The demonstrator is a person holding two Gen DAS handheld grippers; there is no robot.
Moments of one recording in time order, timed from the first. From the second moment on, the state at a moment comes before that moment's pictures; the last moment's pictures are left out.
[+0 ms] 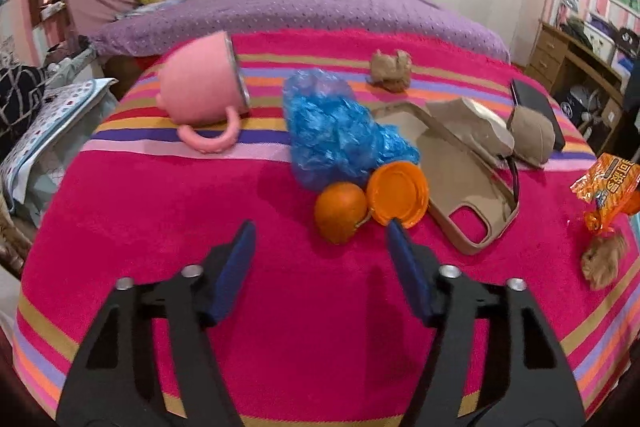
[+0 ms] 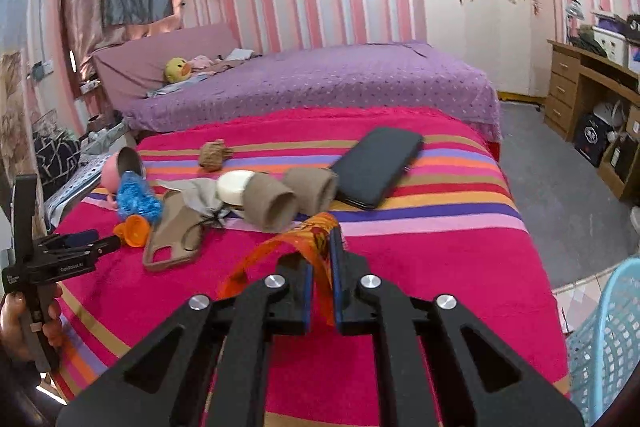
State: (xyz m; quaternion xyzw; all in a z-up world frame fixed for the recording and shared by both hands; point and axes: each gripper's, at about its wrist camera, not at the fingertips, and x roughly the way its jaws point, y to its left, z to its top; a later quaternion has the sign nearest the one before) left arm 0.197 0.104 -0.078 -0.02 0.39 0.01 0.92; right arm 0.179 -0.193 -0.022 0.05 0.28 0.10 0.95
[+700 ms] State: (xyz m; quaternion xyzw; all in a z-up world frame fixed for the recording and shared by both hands) left arm 0.181 0.098 -0.067 -0.02 0.38 0.00 0.92; right arm 0.168 -0.218 -0.031 0.02 0.28 0.08 0.96
